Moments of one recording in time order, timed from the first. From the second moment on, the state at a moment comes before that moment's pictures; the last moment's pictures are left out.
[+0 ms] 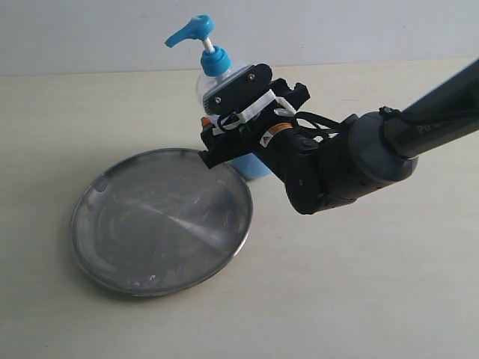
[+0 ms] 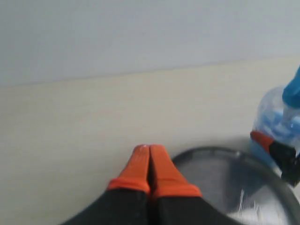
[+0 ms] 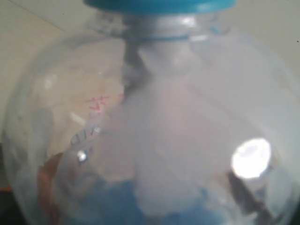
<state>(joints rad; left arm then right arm) -0.24 0.90 -0.81 0.00 0.50 -0.01 0.70 2.09 -0.96 0.37 -0.80 -0.52</state>
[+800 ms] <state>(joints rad) -0.37 1.44 -1.36 -0.40 0.87 0.31 0.70 2.09 -0.96 0.37 -0.80 -0.52</state>
